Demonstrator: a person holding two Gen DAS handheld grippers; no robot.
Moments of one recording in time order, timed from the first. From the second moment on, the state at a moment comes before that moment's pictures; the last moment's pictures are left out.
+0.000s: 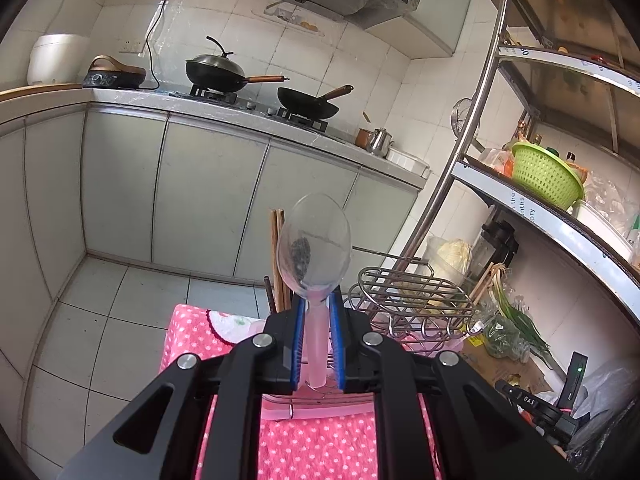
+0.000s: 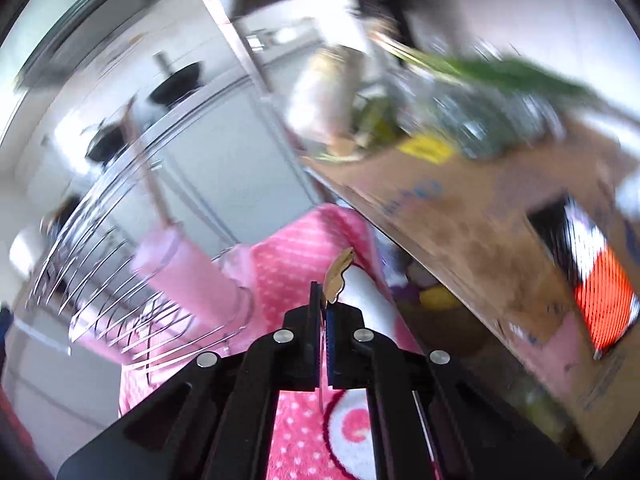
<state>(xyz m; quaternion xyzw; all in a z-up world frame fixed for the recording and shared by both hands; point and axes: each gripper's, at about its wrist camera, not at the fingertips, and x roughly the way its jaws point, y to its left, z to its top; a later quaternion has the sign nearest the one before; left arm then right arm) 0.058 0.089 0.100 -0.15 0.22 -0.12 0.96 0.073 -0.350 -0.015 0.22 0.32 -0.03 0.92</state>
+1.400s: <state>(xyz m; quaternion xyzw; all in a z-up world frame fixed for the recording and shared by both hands) 0.058 0.080 0.133 -0.13 0.19 -0.08 0.97 0.116 -0.253 0.152 0.03 0.19 0.11 0.98</state>
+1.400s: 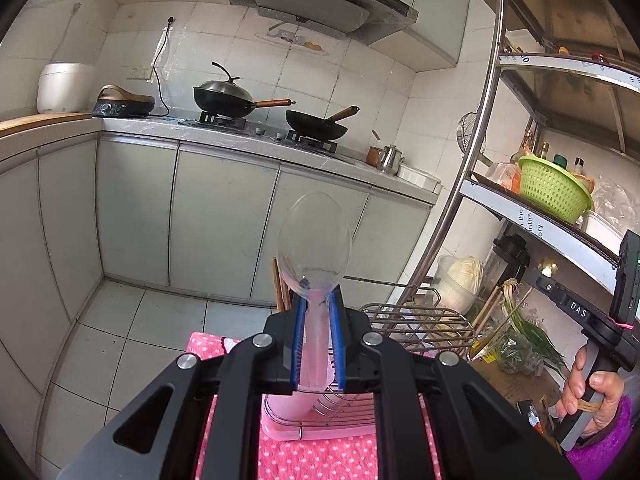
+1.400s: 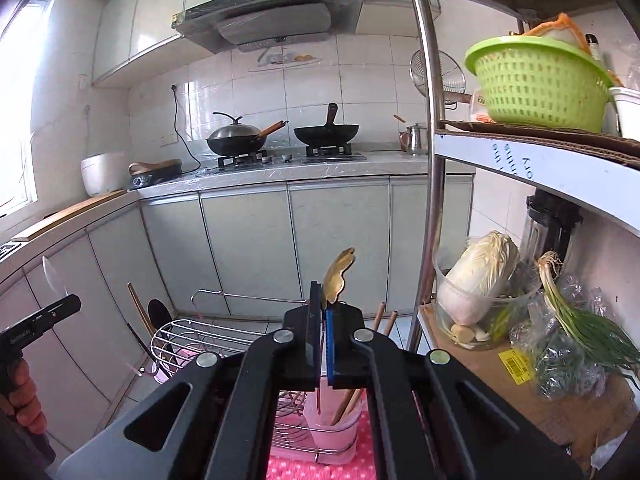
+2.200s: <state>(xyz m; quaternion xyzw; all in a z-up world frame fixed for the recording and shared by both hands) 0.134 0.040 0.073 -0.09 0.28 -0.04 0.96 0.160 -0.238 0.085 0.00 0.28 0.12 0.95</state>
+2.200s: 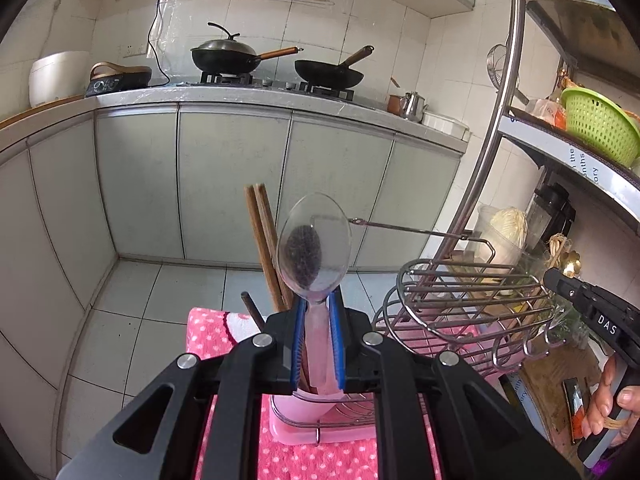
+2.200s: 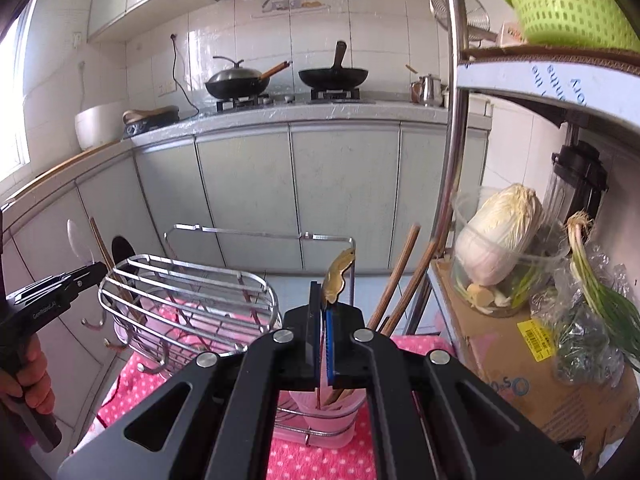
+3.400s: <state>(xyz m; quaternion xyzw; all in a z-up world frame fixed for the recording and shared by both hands) 0.151 0.018 0.039 -0.06 0.34 -0.03 0.94 0.168 -0.235 0.064 -0.02 0.34 0.12 0.93</state>
